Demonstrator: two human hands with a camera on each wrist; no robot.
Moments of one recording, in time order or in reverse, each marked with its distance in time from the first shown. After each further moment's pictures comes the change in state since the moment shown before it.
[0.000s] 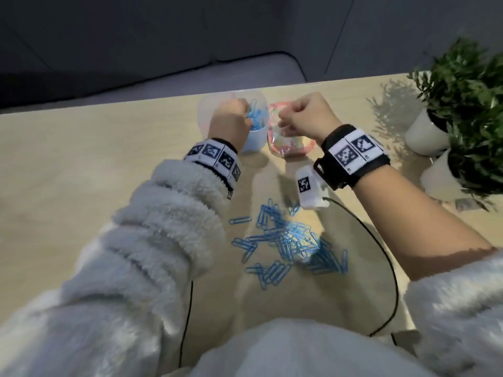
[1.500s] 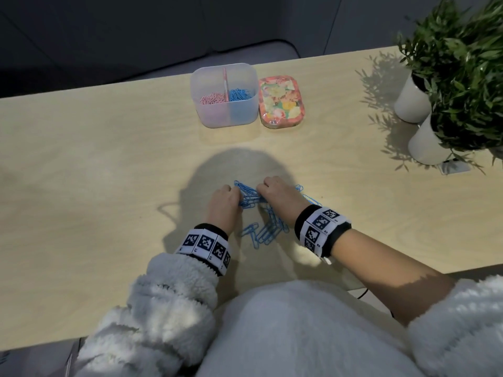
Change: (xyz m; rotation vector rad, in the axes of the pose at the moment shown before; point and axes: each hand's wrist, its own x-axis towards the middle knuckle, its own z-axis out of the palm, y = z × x) left_hand -0.193 -0.034 0.070 0.207 -0.349 0.012; right_hand -0.145 0.125 0.054 -0.986 -0.424 -0.513
